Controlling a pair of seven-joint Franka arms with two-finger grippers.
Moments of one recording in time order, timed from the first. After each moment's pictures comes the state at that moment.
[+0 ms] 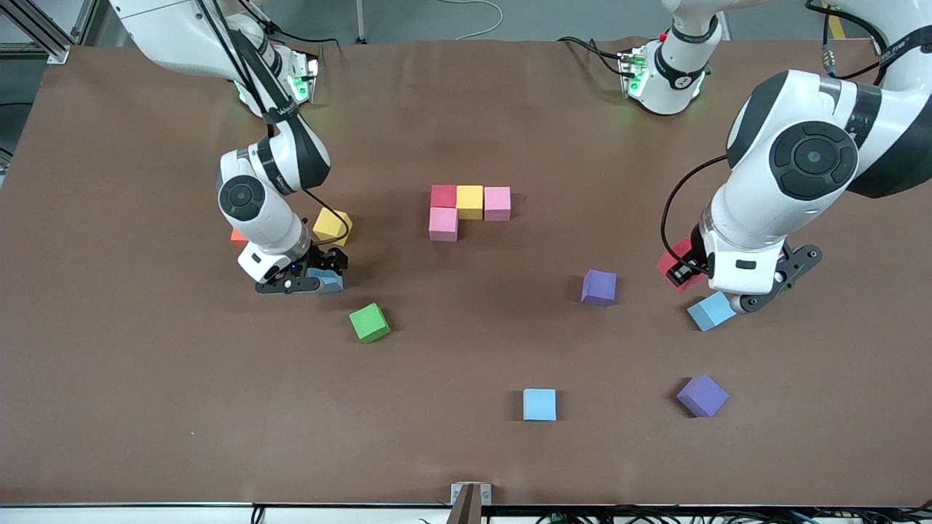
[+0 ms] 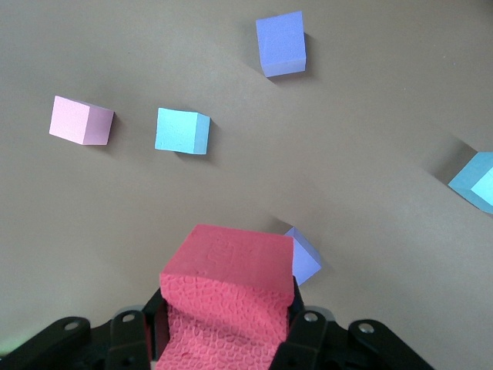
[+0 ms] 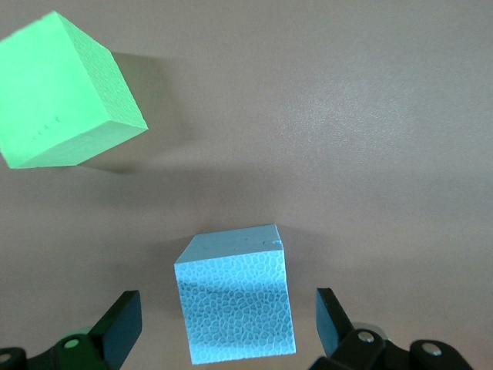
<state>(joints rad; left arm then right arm) 0.13 0.35 -0.56 -1.45 0.28 1.65 -1.06 0.33 0.34 0.02 -2.16 0.00 2.53 0.28</state>
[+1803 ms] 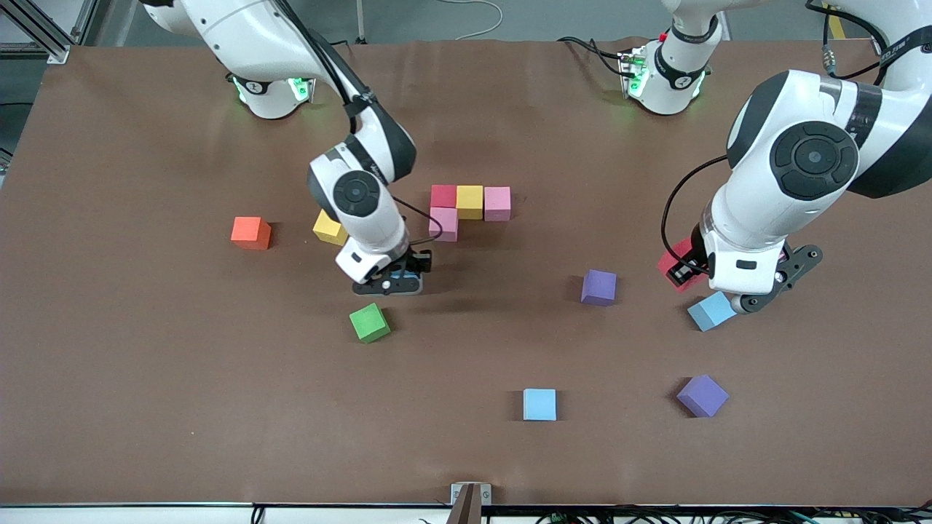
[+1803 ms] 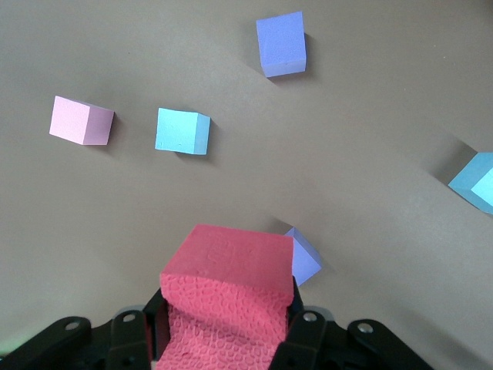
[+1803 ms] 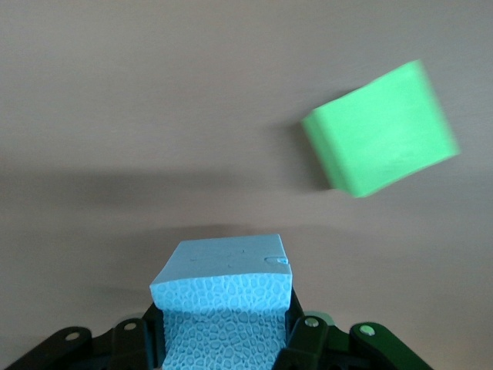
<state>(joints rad) 0.14 0.35 -0.56 -1.45 0.28 1.65 -1.06 0.58 0.56 0.05 -1.74 0.02 2.35 0.59</state>
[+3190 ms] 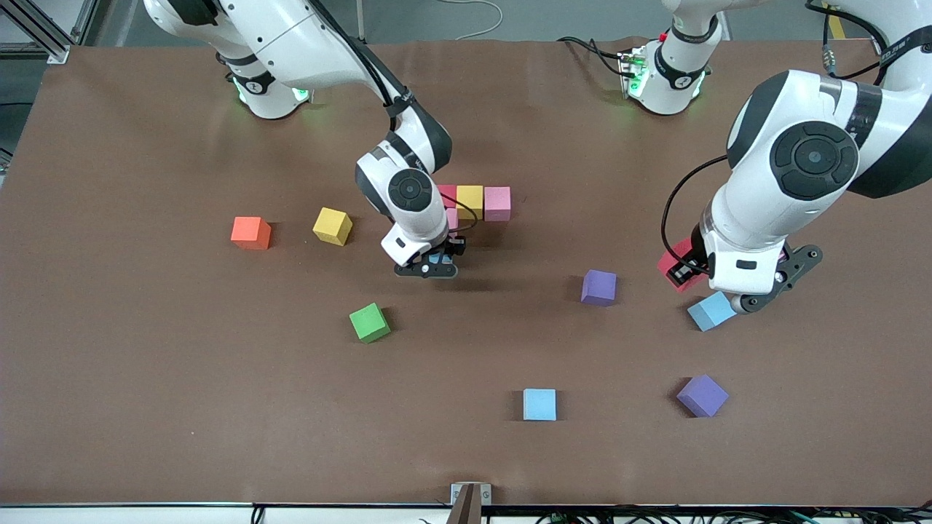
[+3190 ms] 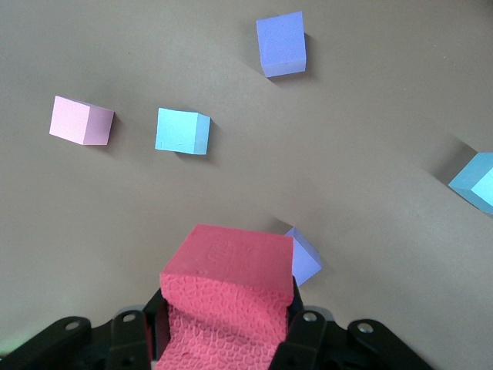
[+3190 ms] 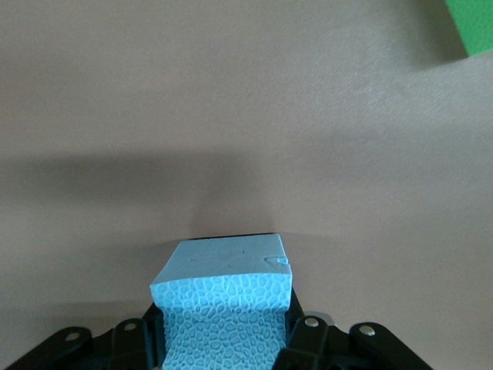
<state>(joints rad) 0.14 0.35 -0.56 -1.45 0.28 1.65 -1.06 0.69 0.64 0.05 -1.73 0.06 2.35 0.74</state>
